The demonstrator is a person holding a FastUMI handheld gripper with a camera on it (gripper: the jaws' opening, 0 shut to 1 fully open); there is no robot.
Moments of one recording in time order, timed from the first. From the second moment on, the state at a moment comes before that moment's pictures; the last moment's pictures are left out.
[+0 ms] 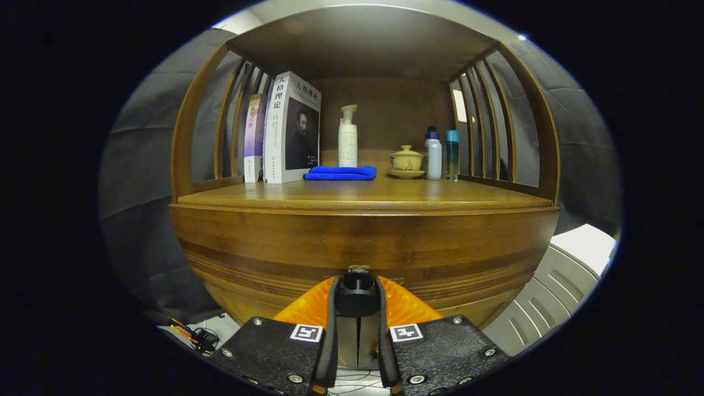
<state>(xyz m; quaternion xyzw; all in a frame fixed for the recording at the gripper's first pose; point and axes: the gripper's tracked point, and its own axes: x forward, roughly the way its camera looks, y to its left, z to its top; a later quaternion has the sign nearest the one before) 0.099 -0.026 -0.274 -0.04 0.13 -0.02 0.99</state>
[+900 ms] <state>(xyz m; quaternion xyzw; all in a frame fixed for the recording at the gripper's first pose) -0.024 -0.023 -0.266 -0.05 0.14 -0.02 0.99</state>
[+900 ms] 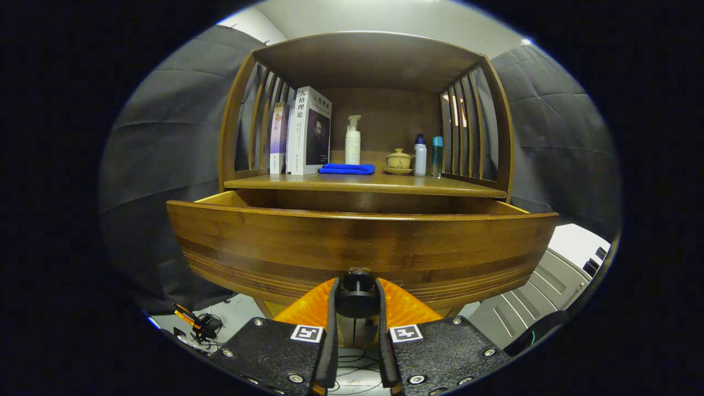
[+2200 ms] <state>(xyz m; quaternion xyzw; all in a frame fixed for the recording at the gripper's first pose) -0.122 -0.003 -0.264 -0.05 0.16 0.01 0.99</state>
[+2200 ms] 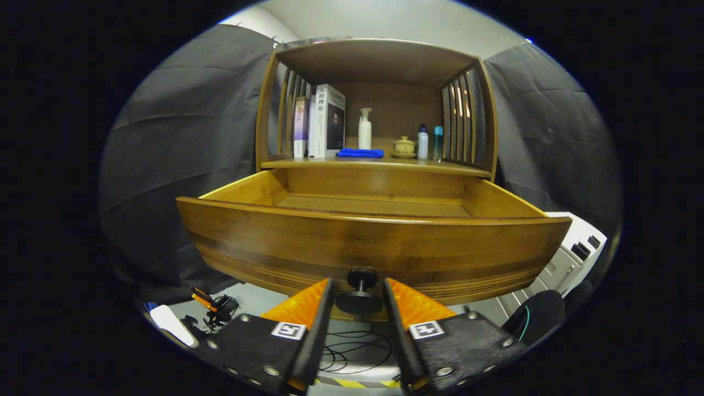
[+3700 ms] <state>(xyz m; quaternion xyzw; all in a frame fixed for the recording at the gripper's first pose) 0.034 -0.037 -0.164 0.05 0.33 -0.08 0.94</state>
